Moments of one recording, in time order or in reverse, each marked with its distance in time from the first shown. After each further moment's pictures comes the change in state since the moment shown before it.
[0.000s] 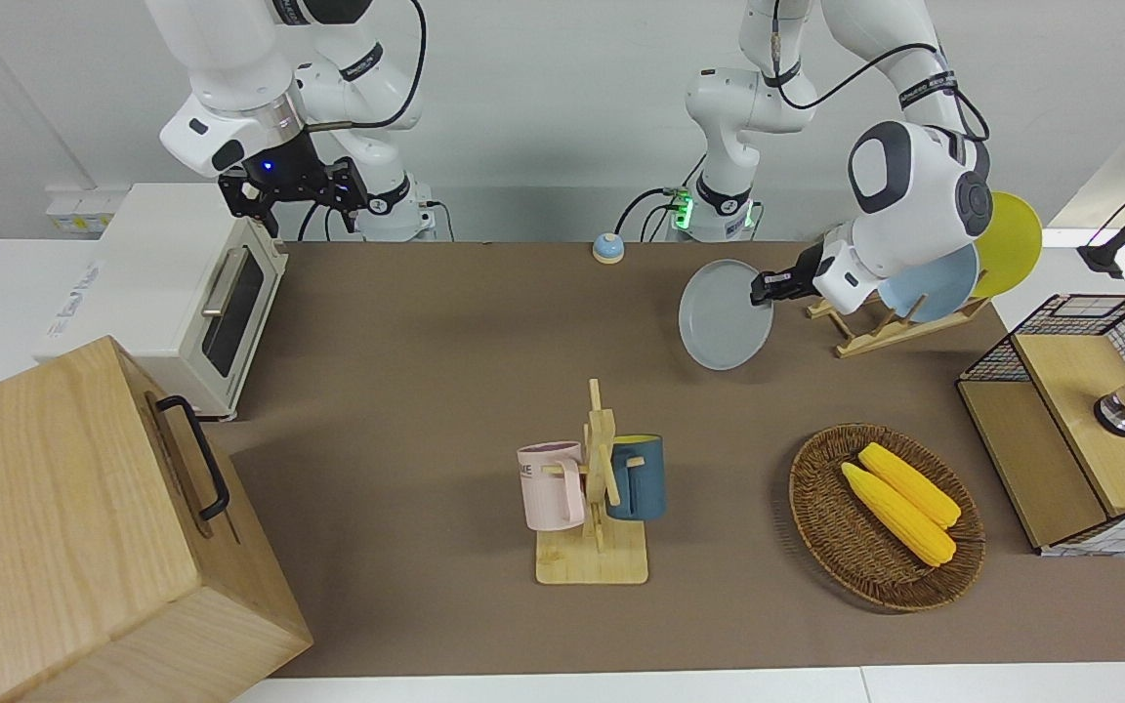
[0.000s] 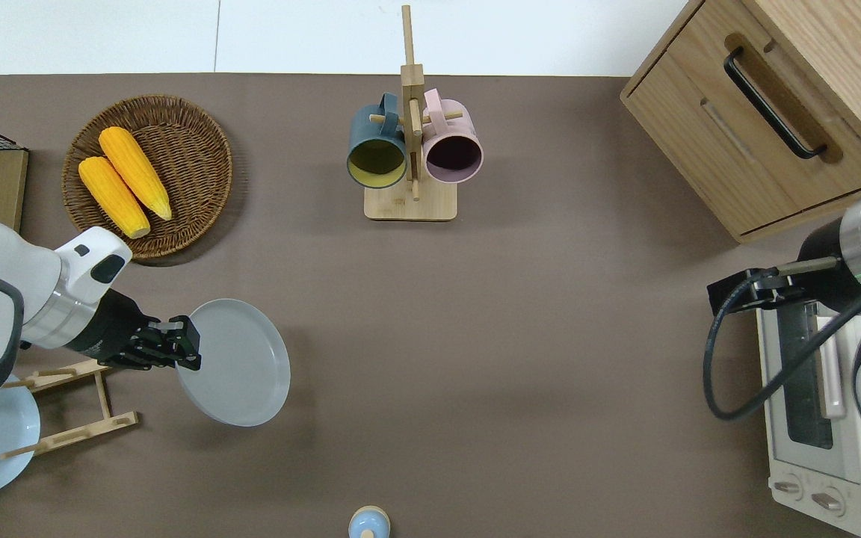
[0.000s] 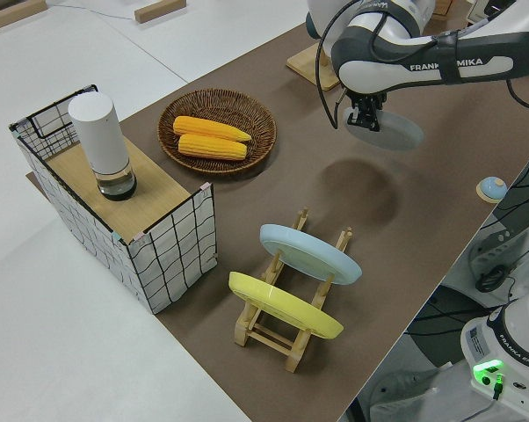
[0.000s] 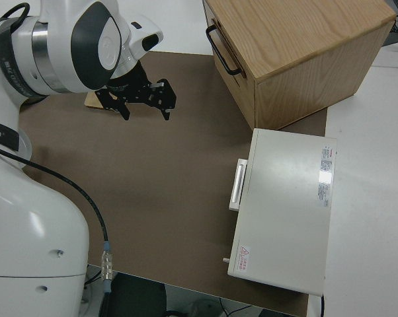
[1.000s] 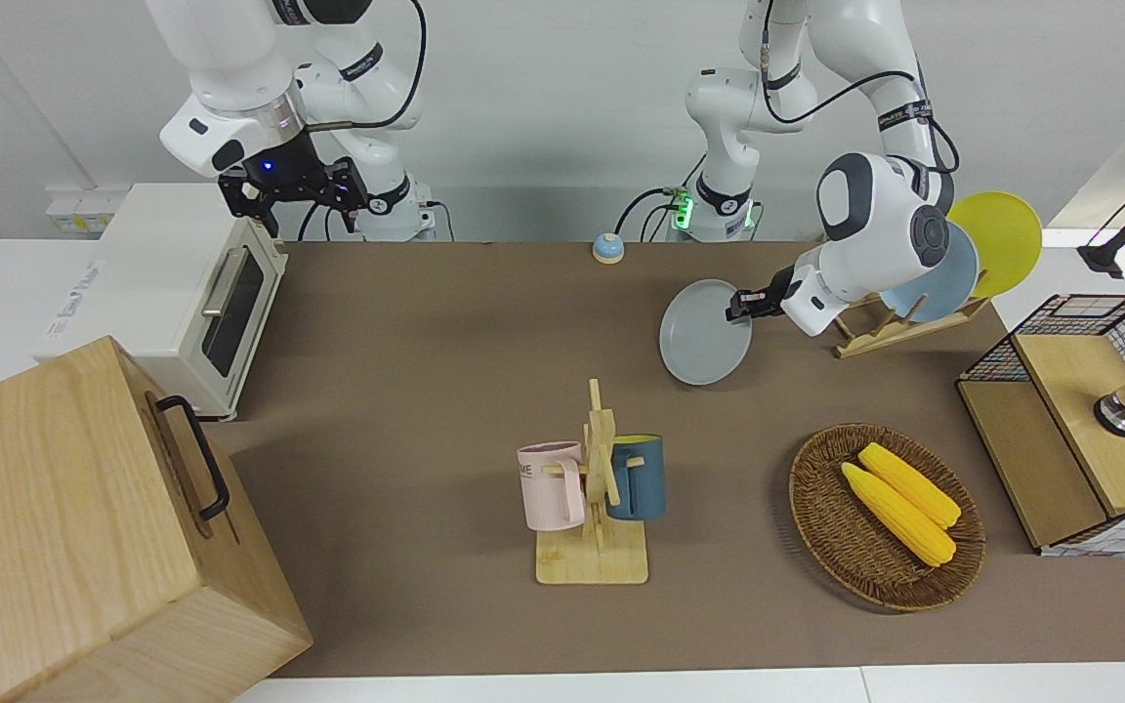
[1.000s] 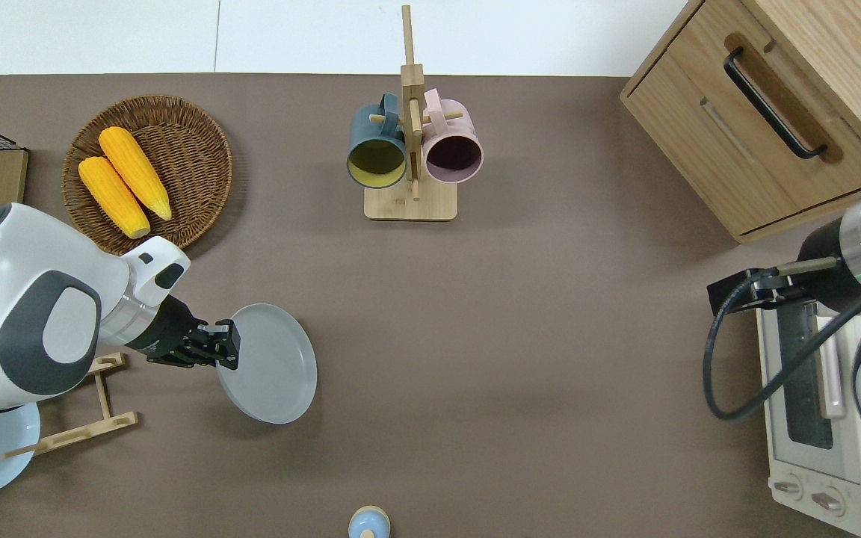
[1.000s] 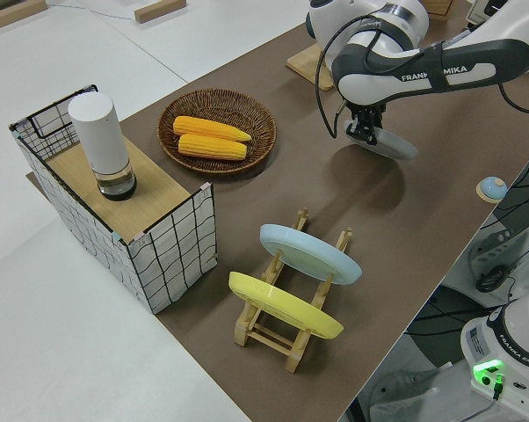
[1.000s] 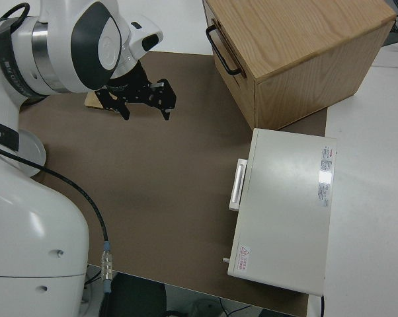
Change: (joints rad) left arm -0.002 0.048 -0.046 -0.040 0.000 0.082 0.011; right arm 0.000 0.000 0.000 0.000 0.000 0.000 0.000
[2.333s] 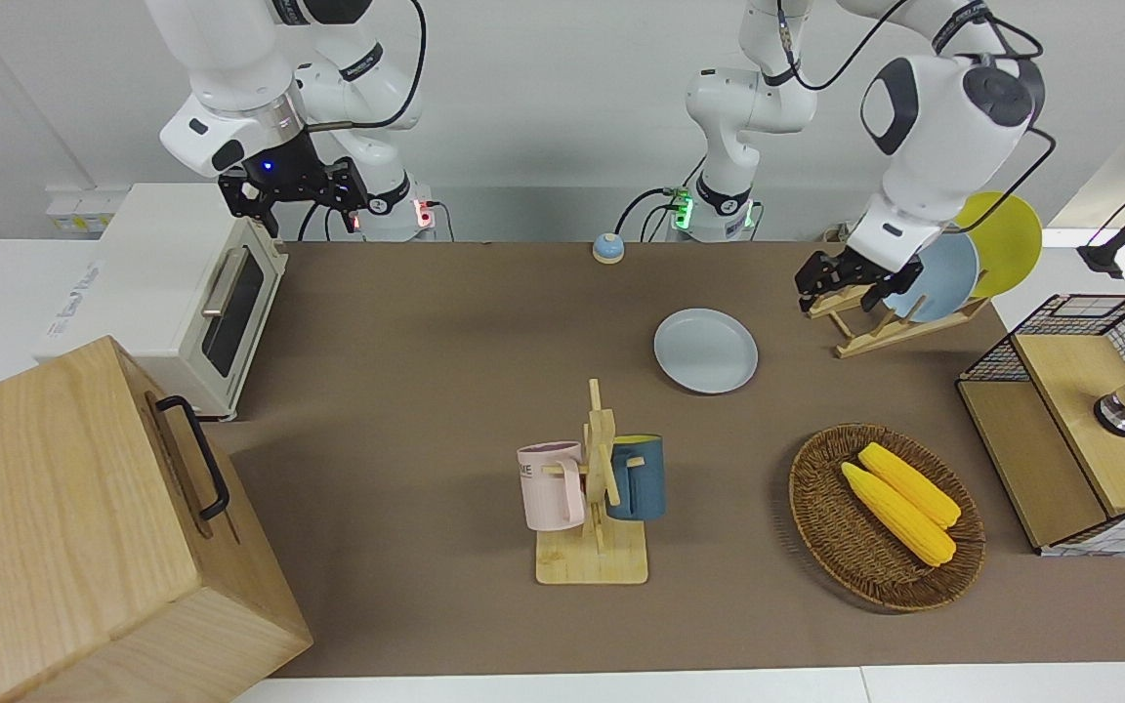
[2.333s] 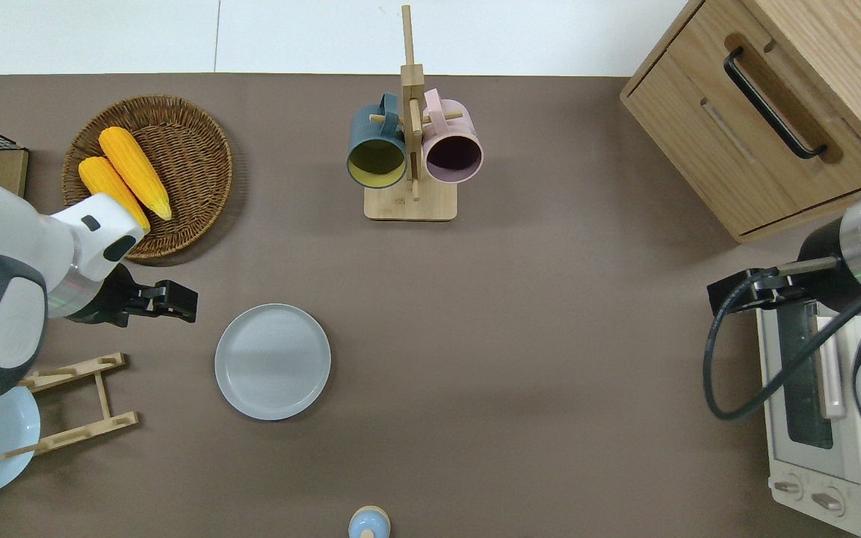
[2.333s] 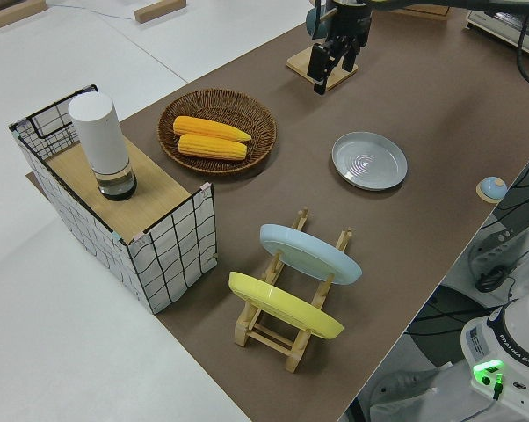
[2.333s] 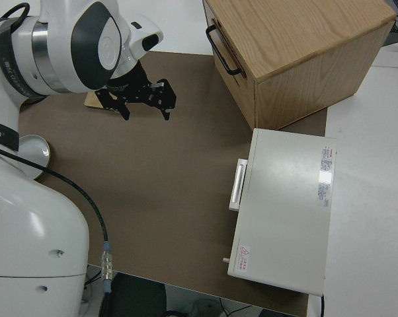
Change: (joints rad) left arm 0.001 -0.078 0.010 0.266 0.336 0.025 0.004; right arm 0.000 0.000 0.000 0.000 0.000 0.000 0.000
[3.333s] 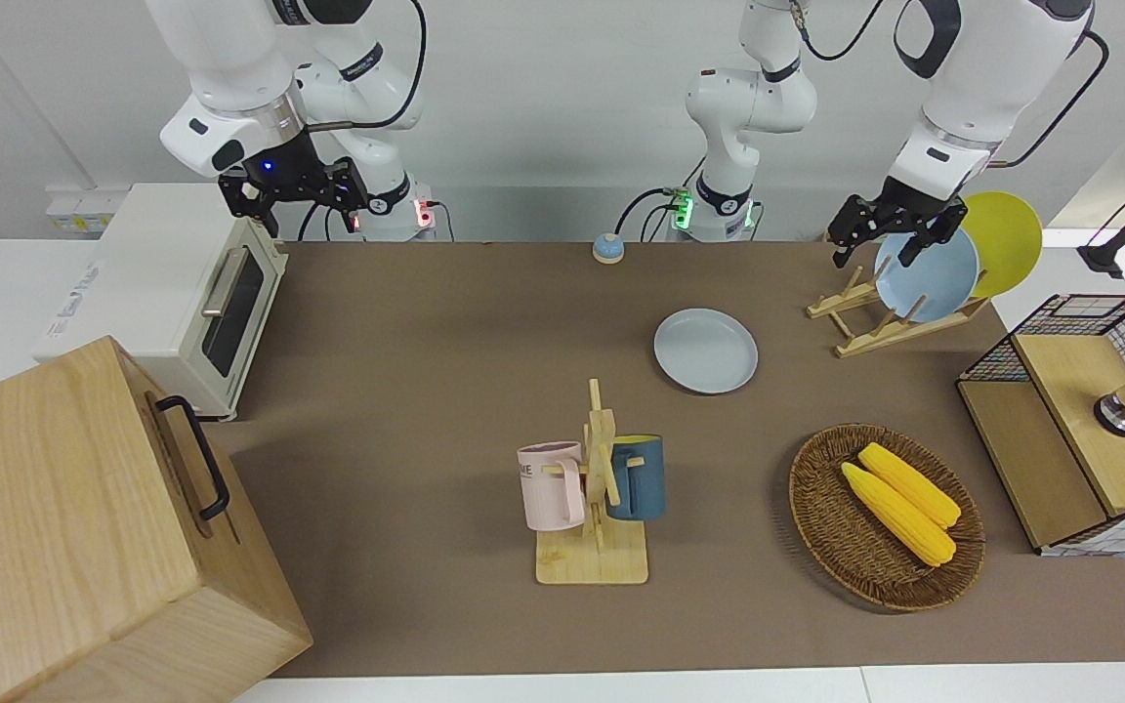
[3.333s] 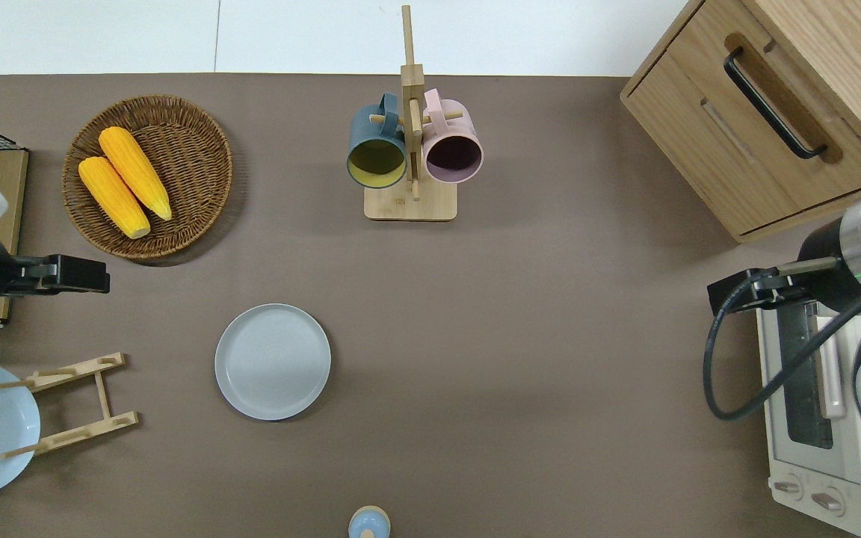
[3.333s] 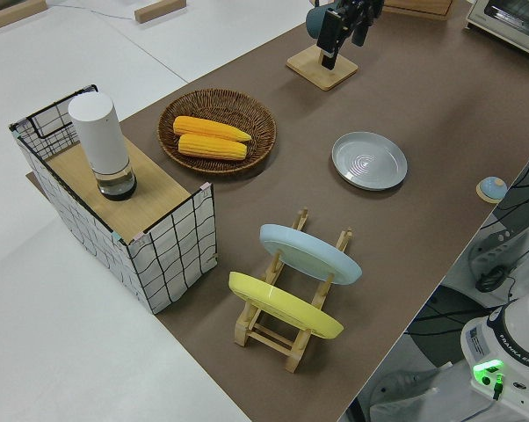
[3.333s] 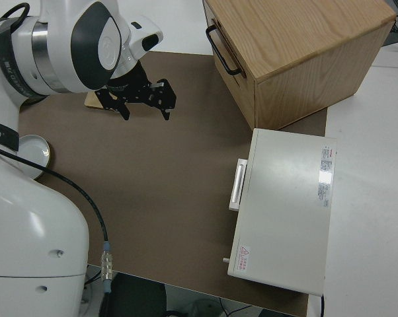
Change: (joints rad) left arm 0.016 -0.077 0.004 0.065 0.028 -0.102 -0.001; right arm 0.000 0.000 0.000 0.000 0.000 0.000 0.000
